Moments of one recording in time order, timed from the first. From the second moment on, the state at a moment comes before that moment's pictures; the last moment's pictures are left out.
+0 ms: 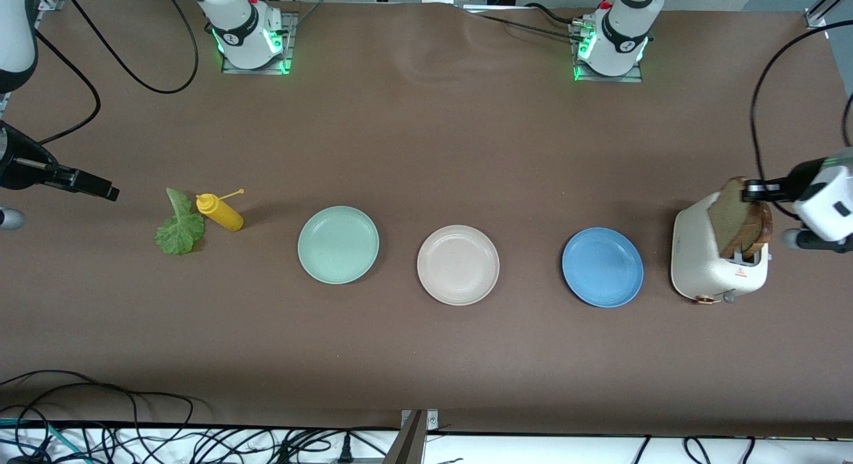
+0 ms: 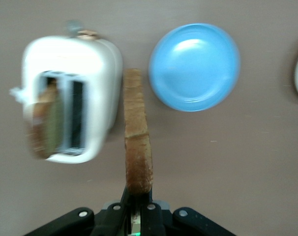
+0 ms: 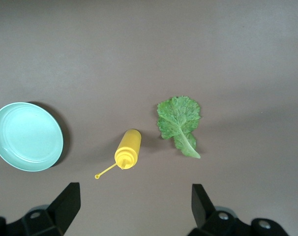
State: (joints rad) left arm 0.04 0.35 0.00 -1.34 -0.08 1.40 0.08; right arm 0.04 0.21 -0.13 -1.51 0.06 1.63 0.12
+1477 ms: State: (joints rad) left arm -0.36 0.71 0.00 -1.42 -0.86 1.94 -0.14; right arm 0.03 0.21 -0.13 -1.51 0.06 1.63 0.12
